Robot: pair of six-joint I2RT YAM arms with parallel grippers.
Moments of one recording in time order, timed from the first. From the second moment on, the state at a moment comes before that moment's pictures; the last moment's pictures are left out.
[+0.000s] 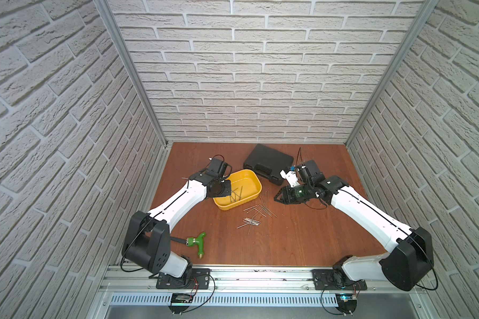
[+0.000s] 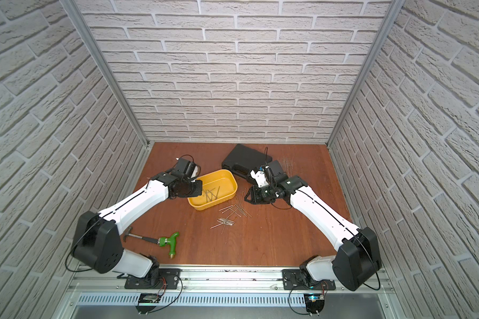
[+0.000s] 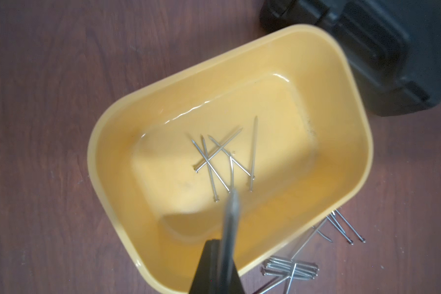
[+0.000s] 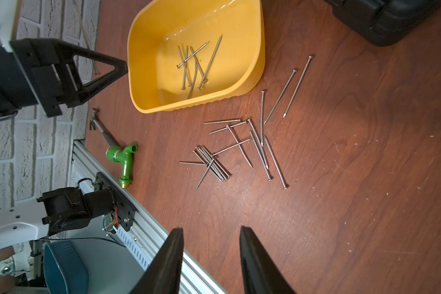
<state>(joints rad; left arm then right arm) -0.44 1.51 1.11 -0.69 0.02 -0.45 0.47 1.37 1.14 -0.81 -0.40 0.40</state>
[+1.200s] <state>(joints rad) -0.40 1.78 1.14 -0.64 0.09 -0.57 0.75 1.61 1.04 -0.76 -0.04 0.28</state>
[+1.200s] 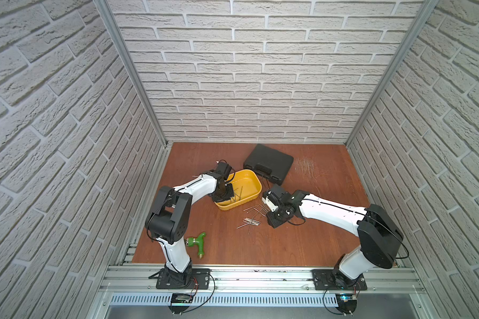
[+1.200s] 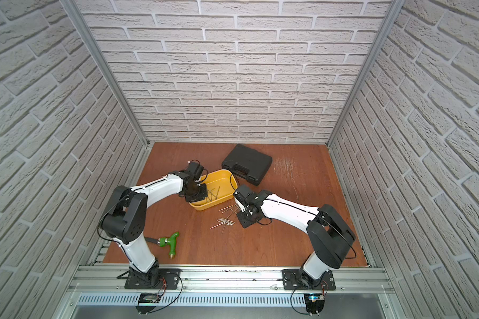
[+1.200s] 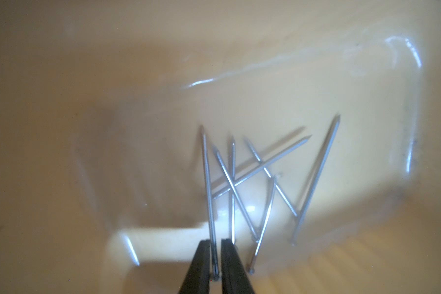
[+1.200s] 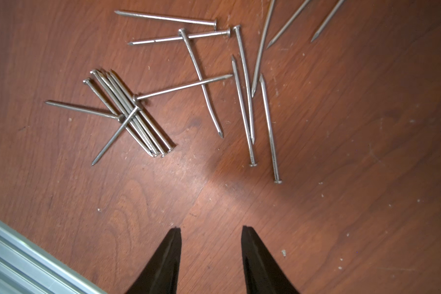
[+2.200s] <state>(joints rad) -0.48 1.32 1.05 -0.73 0.08 -0.55 0.64 1.78 1.12 -0.76 0.05 0.14</state>
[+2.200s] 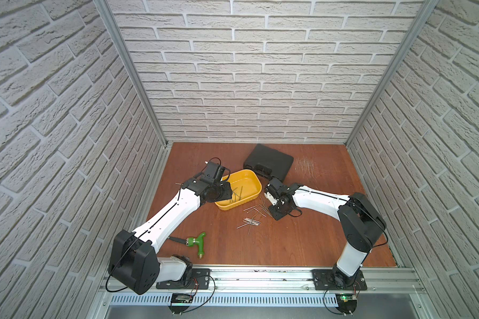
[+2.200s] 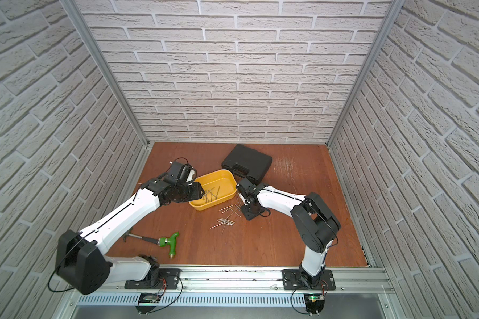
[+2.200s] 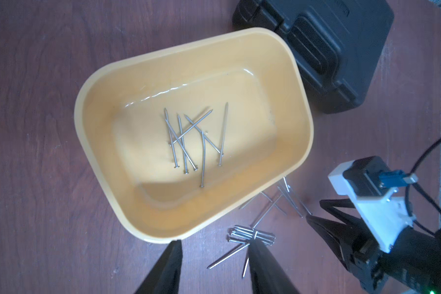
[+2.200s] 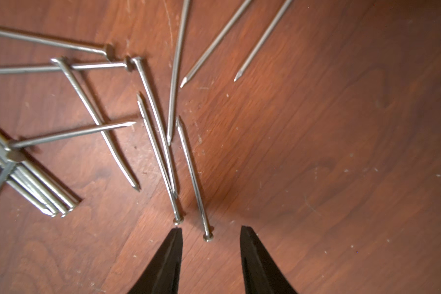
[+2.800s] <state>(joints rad) -0.47 1.30 1.00 -0.73 0.11 -0.56 0.64 1.83 1.15 -0.75 0.04 0.13</state>
